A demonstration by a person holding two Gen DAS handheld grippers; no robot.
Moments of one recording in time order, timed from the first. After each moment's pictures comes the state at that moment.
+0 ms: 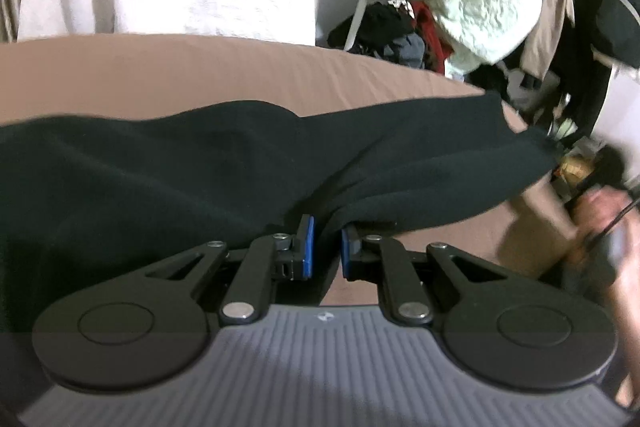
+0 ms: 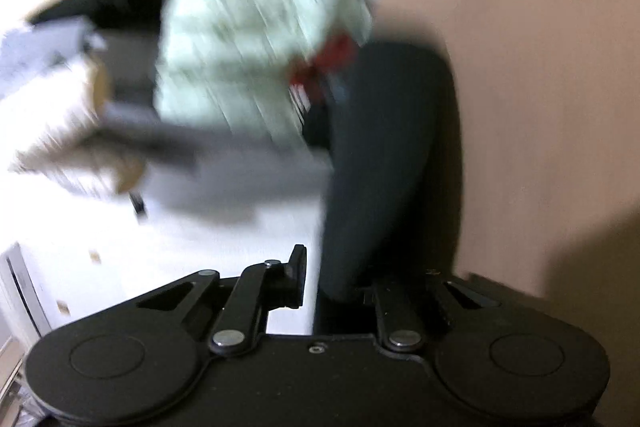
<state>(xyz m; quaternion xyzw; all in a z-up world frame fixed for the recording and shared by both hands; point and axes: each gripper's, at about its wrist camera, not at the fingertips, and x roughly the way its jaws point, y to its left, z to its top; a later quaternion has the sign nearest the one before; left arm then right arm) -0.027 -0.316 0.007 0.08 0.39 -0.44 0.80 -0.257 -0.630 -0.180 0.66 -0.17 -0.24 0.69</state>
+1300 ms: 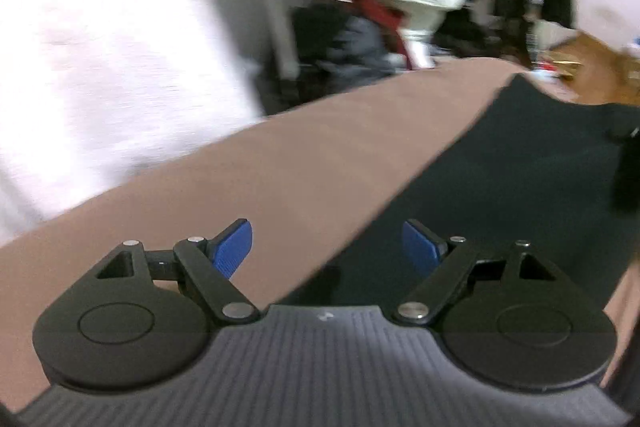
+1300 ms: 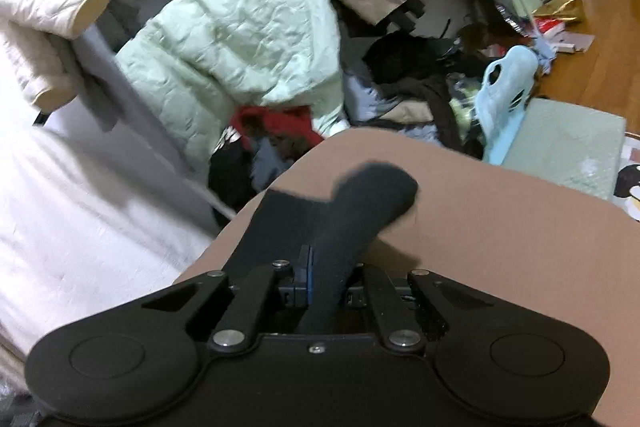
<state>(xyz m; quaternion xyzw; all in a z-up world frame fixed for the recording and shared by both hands) 0.050 -0.526 0.010 0.25 0.32 -0.54 0.74 -0.279 -0.651 -0.137 0.42 0.05 -0.43 0.80</state>
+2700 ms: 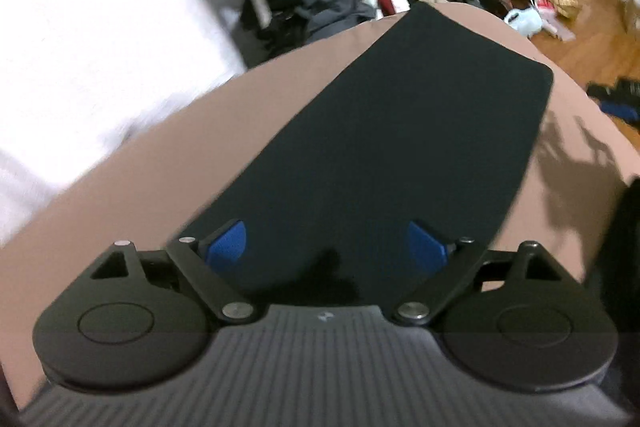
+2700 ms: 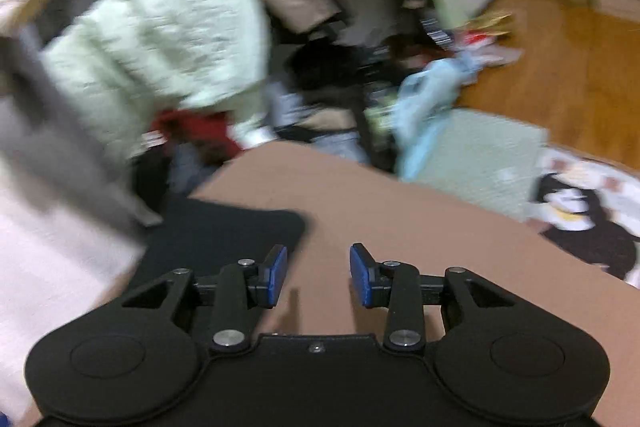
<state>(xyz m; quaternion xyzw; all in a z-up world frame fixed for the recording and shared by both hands) -0.022 -0.446 0.045 0.31 0.37 -0.47 0.74 -0.294 -0.650 -0.102 0.42 0.10 -0.51 0.75</state>
